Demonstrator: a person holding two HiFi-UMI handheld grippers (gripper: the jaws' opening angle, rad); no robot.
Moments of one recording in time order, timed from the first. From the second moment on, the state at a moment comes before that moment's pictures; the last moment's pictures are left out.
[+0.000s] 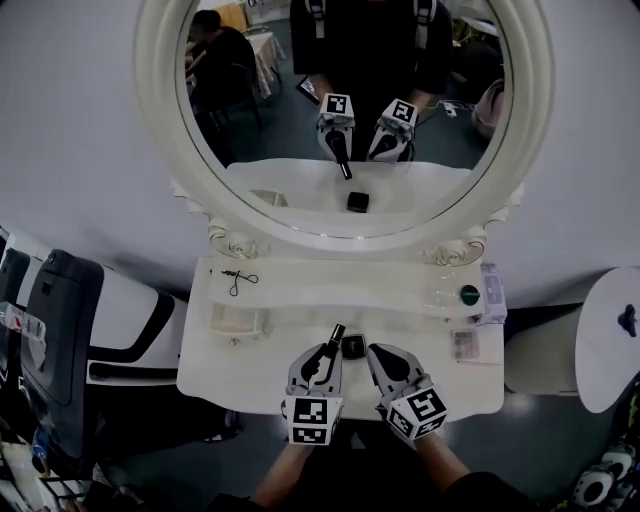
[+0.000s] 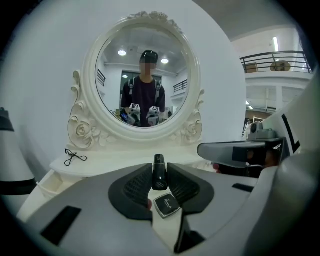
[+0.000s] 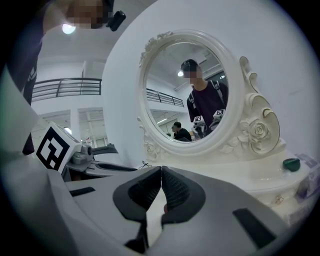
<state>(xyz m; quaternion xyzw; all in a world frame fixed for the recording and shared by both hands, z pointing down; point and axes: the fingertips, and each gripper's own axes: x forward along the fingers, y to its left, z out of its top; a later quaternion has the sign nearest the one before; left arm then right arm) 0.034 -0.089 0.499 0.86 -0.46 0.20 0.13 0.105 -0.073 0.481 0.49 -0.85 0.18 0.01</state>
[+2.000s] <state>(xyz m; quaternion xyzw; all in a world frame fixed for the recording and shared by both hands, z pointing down) -0.072 -0.035 0.448 0.74 -0.65 0.13 0.12 0.008 -0.045 0.442 0.30 -0.94 0.14 0.00</state>
